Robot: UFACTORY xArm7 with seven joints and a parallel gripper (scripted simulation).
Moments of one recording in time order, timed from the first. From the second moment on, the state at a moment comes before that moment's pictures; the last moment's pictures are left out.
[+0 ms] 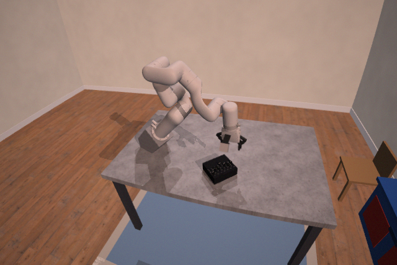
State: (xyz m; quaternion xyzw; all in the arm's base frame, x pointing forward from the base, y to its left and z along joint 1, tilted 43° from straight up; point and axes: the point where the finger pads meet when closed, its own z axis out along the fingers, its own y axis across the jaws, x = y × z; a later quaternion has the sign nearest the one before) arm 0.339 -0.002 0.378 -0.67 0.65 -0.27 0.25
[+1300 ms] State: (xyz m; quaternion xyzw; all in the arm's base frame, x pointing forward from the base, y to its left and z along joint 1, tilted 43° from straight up) arm 0.301 -0.032 0.330 -0.69 0.63 -0.32 0.18
